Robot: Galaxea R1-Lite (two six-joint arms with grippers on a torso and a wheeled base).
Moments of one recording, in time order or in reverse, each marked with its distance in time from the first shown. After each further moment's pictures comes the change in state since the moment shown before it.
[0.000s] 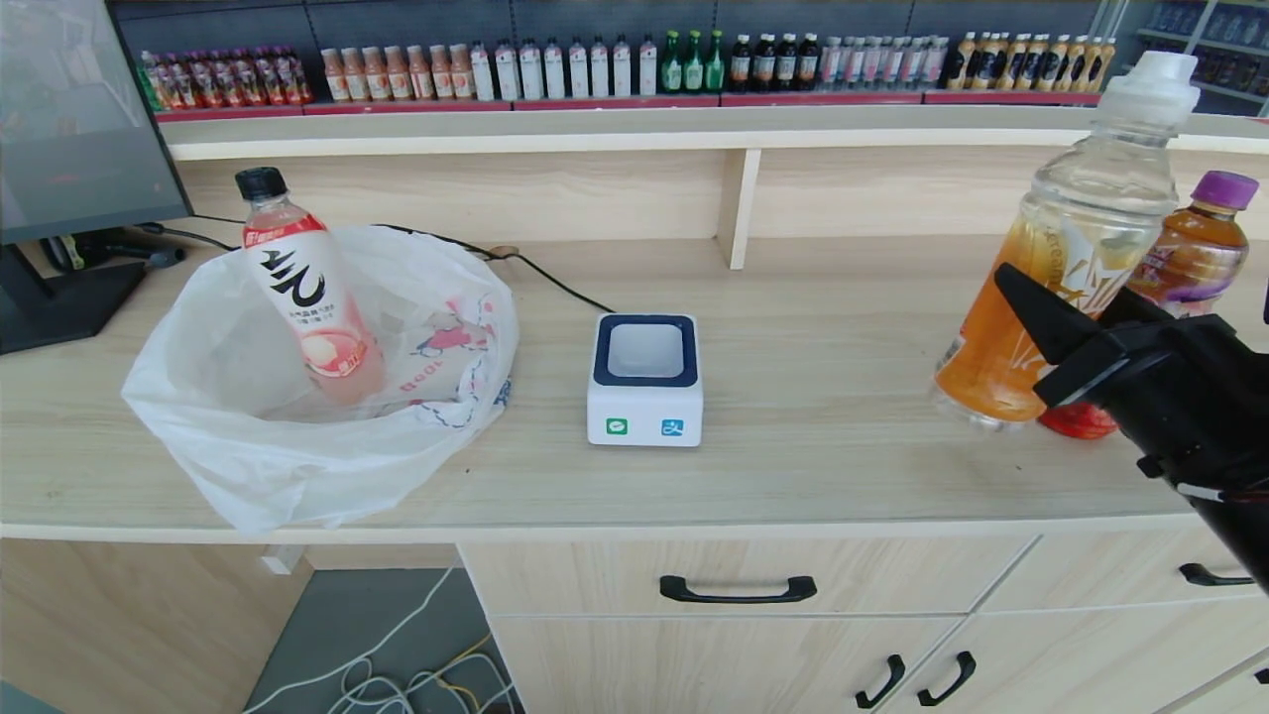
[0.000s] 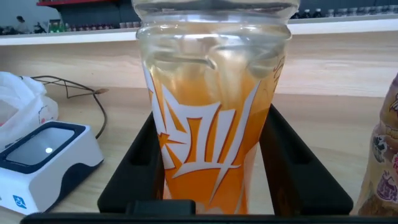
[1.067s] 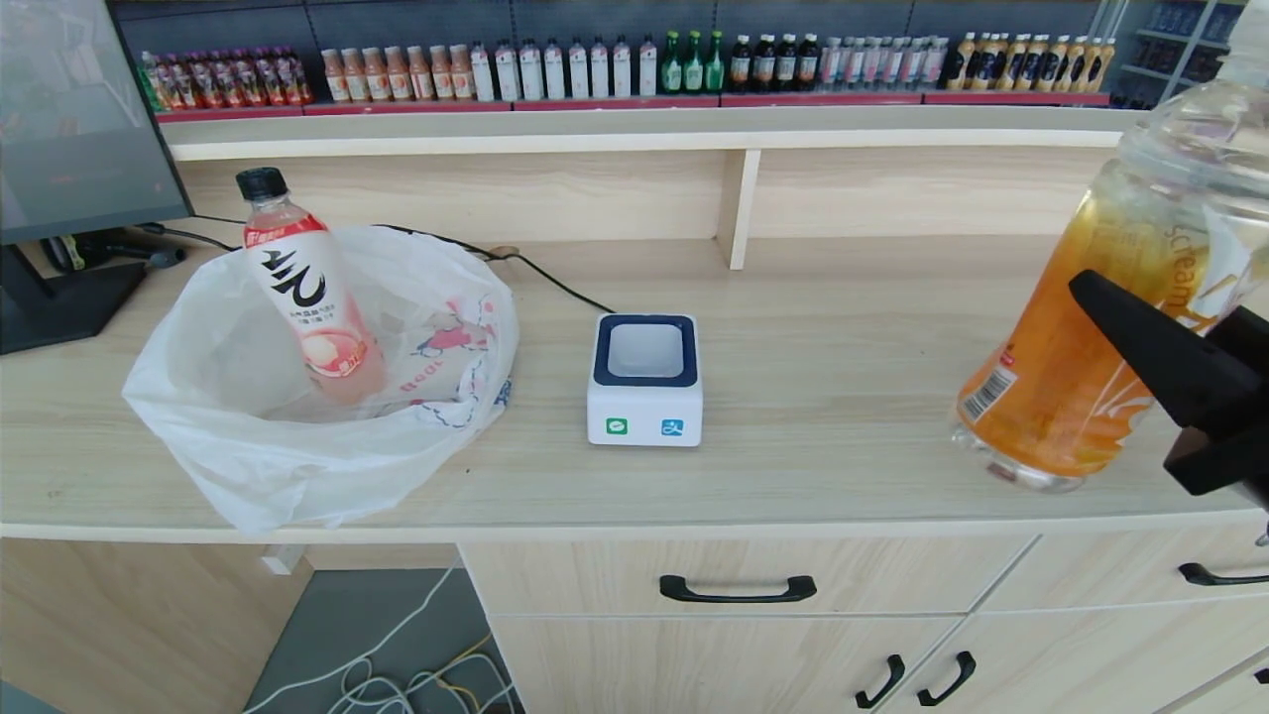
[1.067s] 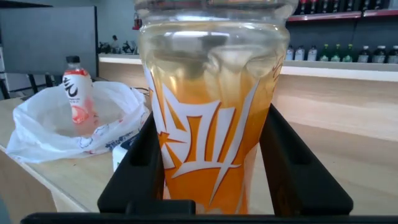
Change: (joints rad) left arm 0.000 0.000 0.000 0.000 0.000 0.000; right arm 0.088 -0.221 0.112 0.006 0.233 0.074
